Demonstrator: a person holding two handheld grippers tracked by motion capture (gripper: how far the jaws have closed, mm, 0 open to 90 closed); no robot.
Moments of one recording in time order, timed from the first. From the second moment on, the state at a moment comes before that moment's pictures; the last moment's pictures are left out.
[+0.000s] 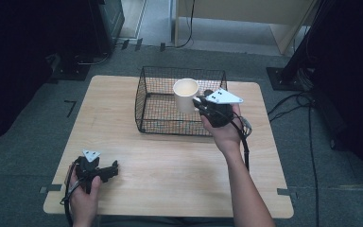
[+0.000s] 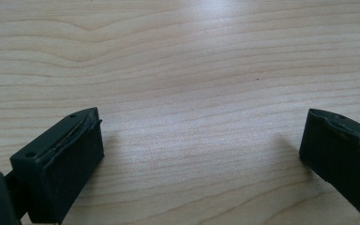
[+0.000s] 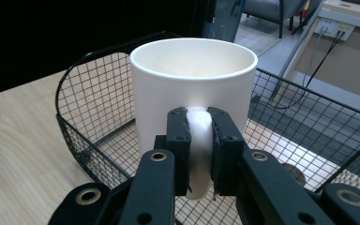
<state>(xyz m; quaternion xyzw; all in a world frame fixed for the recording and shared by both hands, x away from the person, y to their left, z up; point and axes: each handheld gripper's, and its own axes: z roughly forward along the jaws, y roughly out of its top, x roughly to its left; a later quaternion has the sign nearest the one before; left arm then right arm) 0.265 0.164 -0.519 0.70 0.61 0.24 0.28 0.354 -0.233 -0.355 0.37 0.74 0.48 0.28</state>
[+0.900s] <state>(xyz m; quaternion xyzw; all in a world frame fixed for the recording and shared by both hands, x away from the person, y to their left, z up) 0.265 0.164 -0.519 0.70 0.61 0.24 0.28 0.437 -0.212 -0.398 0.37 0.76 0.47 0.24</state>
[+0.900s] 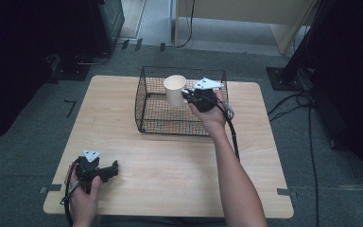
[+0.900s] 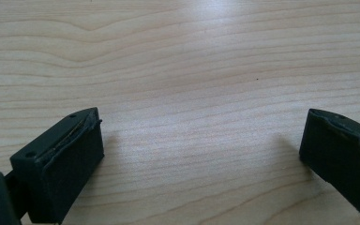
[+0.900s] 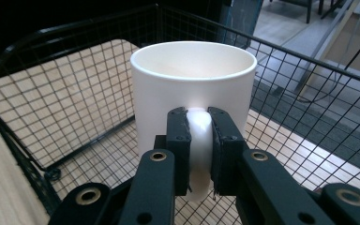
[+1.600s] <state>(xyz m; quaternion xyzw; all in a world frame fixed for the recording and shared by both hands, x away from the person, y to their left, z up) 0.265 0.164 -0.519 0.70 0.61 0.24 0.28 0.471 -0.201 -0.416 0.40 0.82 0.36 0.20</state>
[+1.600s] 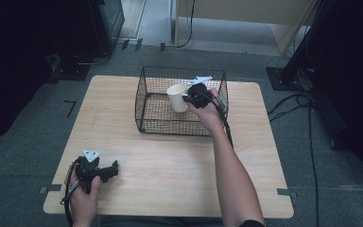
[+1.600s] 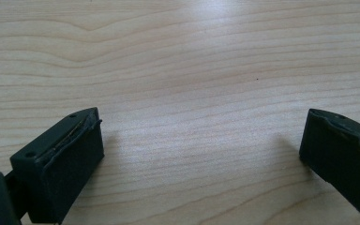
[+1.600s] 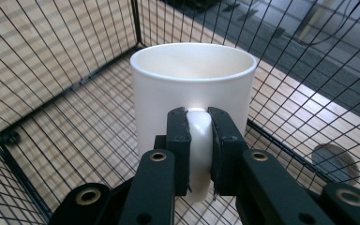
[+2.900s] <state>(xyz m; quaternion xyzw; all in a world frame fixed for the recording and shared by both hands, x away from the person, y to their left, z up) 0.265 0.164 -0.519 0.70 0.61 0.24 0.28 0.449 -0.224 -0.413 0.43 0.82 0.33 0.18</state>
